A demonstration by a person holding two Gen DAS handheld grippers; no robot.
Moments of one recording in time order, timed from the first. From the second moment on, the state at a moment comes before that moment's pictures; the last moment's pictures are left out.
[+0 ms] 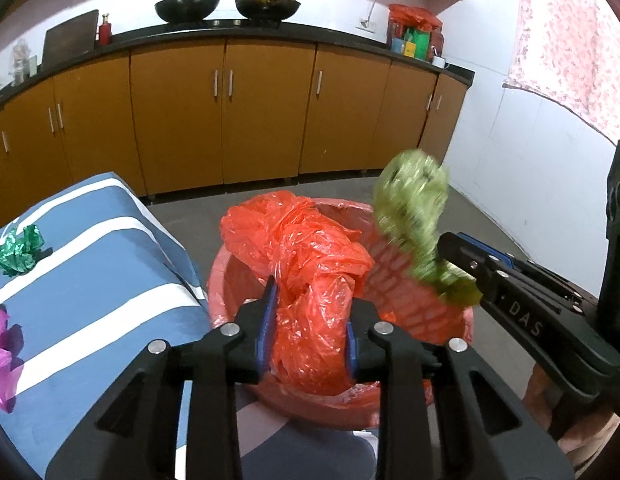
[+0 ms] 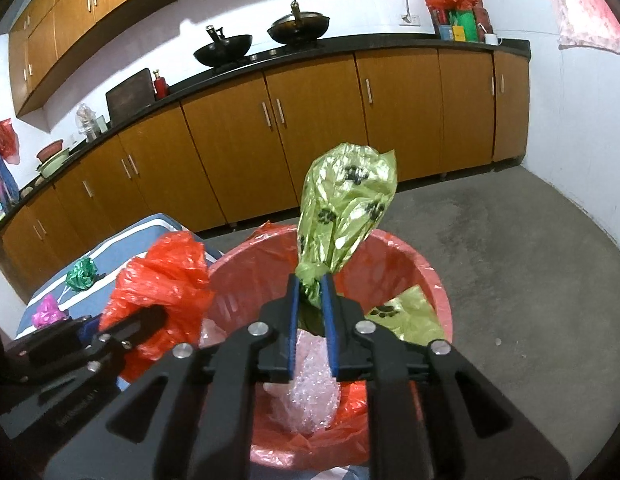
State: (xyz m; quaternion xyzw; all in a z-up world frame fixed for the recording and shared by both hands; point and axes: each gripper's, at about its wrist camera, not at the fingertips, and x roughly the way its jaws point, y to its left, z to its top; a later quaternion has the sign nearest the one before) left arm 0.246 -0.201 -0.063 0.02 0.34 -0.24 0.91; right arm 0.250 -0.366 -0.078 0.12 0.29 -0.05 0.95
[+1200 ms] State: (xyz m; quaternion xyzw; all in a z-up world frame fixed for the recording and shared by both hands) left arm 0.226 0.049 -0.066 -0.03 0.32 0.08 0.94; right arm 0.245 -0.257 -0.077 0.08 0.30 0.04 0.95
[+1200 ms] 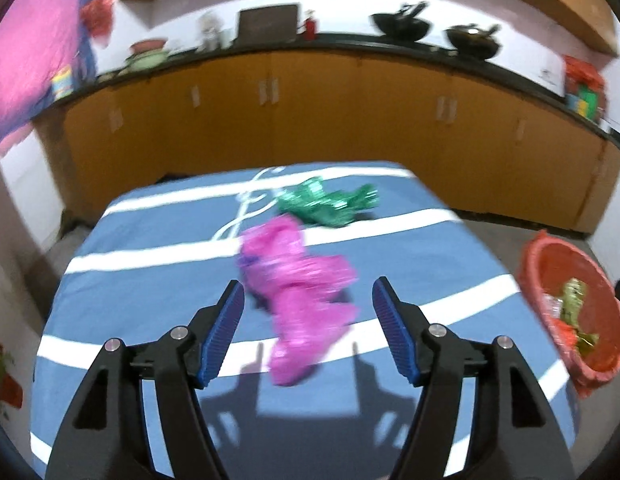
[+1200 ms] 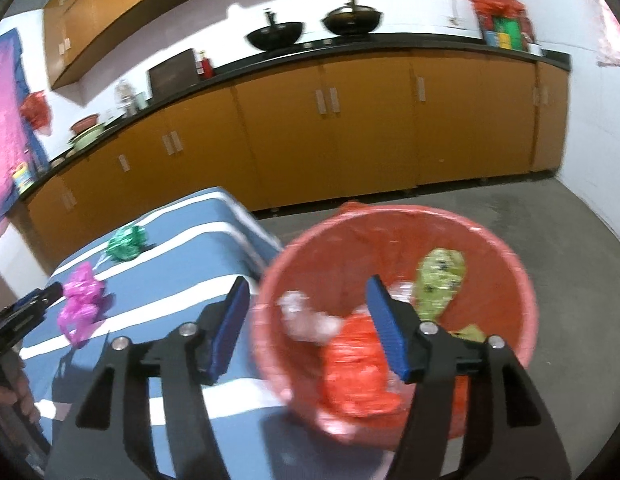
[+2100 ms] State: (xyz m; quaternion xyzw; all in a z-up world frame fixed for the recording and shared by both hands) left arm 0.244 0.125 -0.093 -0.07 0.36 0.08 0.93; right arm 0.293 -0.096 -0.084 0.01 0.32 0.14 0.94
